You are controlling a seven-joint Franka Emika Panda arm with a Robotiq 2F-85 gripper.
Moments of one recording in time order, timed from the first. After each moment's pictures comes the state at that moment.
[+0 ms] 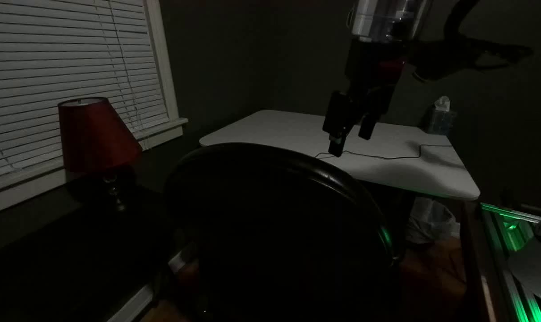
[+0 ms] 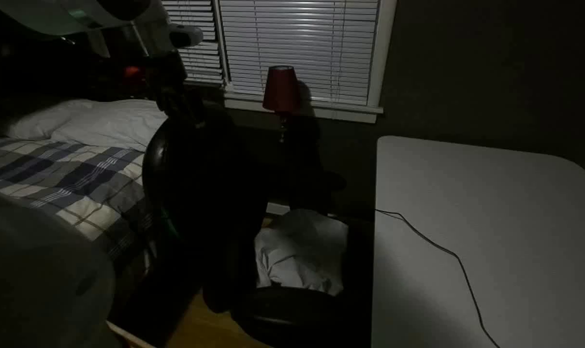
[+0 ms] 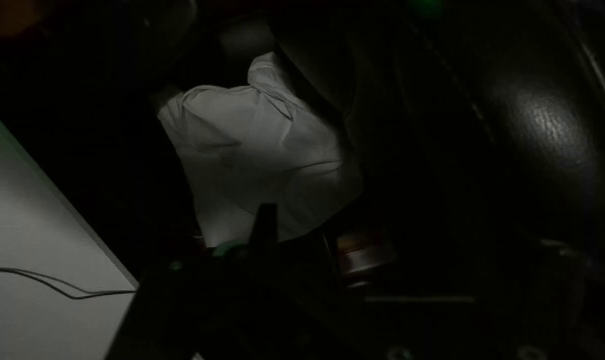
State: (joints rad) arm 0.02 -0.51 0.42 -2.62 0.04 2.26 0.64
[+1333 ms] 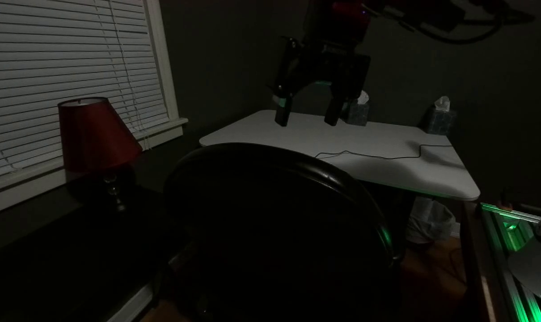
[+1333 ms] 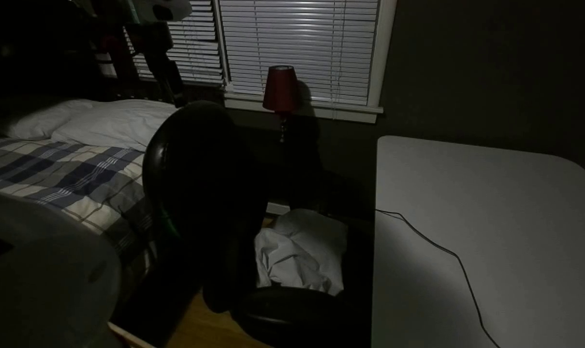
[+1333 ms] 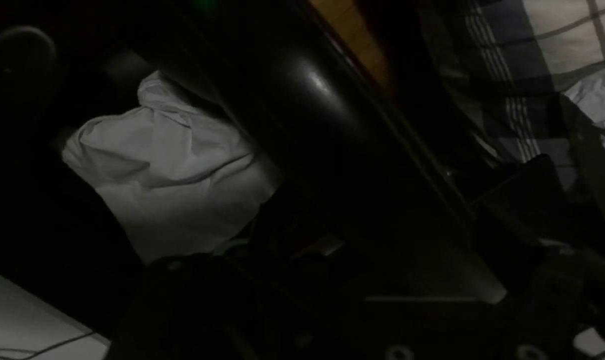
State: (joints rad) arm 0.08 -0.38 0.40 -2.41 0.13 2.27 0.89
